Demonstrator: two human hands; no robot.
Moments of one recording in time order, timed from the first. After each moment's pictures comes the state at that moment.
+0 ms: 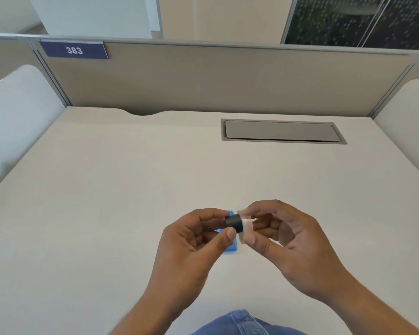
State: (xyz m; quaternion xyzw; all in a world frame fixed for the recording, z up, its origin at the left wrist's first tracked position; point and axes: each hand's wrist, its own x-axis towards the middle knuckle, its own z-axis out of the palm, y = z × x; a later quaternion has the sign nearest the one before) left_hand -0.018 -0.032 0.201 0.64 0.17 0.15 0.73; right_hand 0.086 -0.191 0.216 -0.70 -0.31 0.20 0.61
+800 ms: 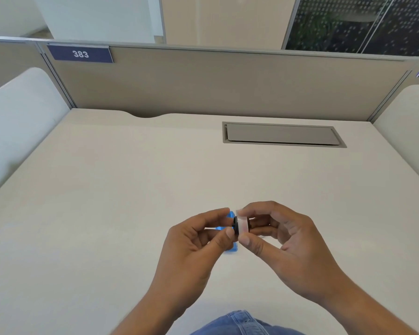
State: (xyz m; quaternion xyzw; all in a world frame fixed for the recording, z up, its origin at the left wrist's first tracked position) left_hand -0.022 -0.036 0.201 0.64 0.18 0.13 0.74; right_hand 0.077 -0.187 0.221 -0.71 -0.32 0.18 0.60
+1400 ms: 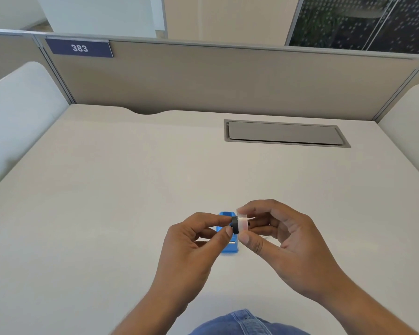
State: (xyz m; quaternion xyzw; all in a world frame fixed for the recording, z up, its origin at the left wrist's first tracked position) left_hand -0.012 -0.030 0.193 0.70 0.23 0.15 0.66; right_hand 0.086 -0.180 0.218 -0.71 -0.31 0.19 0.60
